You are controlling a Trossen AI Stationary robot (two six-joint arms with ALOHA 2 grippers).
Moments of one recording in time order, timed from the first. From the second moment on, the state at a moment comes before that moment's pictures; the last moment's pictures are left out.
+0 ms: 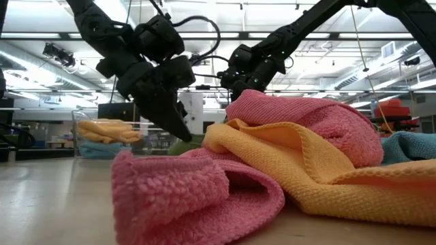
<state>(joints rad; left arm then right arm) 0.07 1.65 0.73 0.13 0.25 0.01 -0.53 1.95 1.46 -0.47 -0.32 -0.31</state>
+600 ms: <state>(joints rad) 0.03 1.65 0.73 0.12 0.20 0.23 -0.53 1.95 1.46 -0.47 -0.32 -0.32</state>
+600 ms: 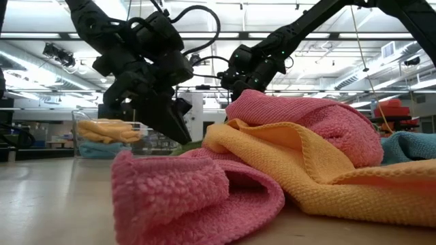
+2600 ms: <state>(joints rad) -0.02 1.56 0.82 -0.16 -0.01 0.47 -0.53 1.95 1.46 -0.47 -0.32 -0.31</state>
